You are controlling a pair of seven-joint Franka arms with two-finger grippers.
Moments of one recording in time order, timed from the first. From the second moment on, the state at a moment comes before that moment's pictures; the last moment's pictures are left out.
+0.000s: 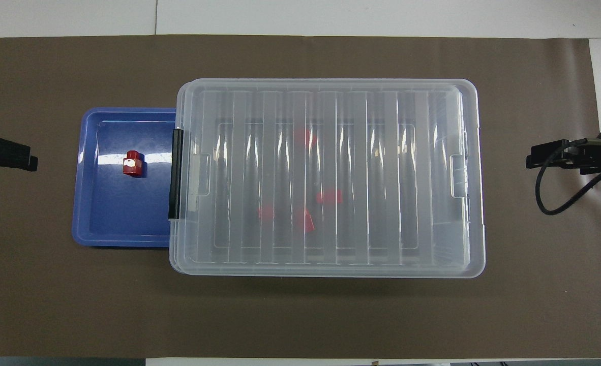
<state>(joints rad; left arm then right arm) 0.03 -0.04 -0.07 -1.58 -0.02 1.51 0.04 0.23 -0.10 -0.22 -1.89 0.01 1.83 0.16</state>
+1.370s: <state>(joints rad) 0.03 -0.04 -0.07 -1.58 -0.02 1.51 0.04 0.26 -0.03 -0.22 -2.03 0.04 1.97 0.23</state>
